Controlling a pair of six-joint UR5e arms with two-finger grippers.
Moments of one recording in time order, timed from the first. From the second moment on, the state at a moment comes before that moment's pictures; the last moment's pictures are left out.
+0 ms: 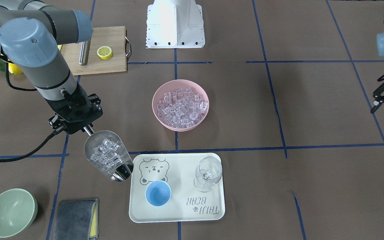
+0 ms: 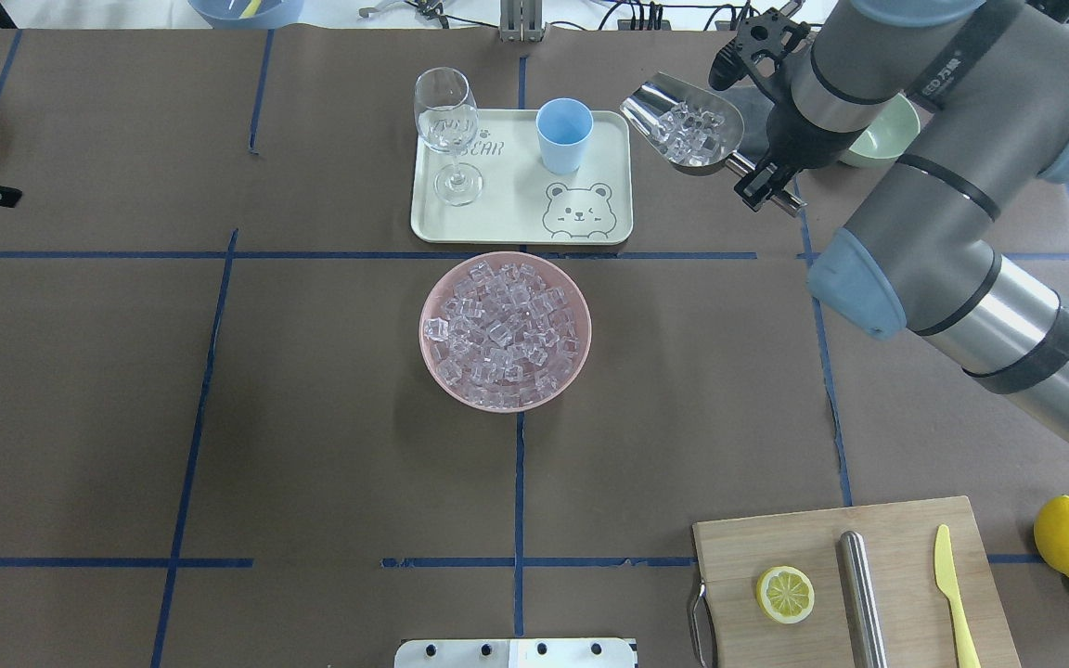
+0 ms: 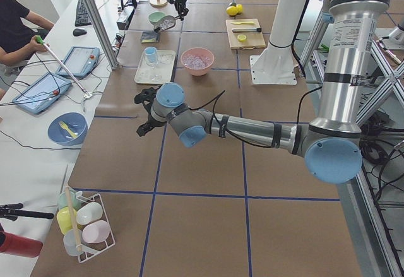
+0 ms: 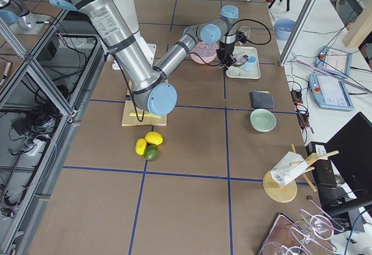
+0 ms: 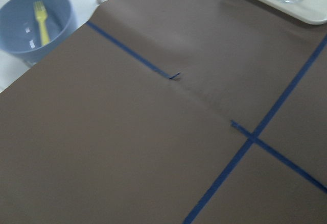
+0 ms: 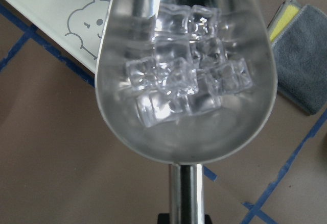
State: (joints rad) left arm -1.36 -1.64 -1.61 -2.33 -2.30 -0.04; right arm 0.88 -0.94 1.70 -1.77 2.05 0.22
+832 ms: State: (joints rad) left arm -1.45 -1.56 -1.62 -2.21 -2.31 -0.04; right arm 0.83 -0.75 1.60 -2.03 2.05 0.28
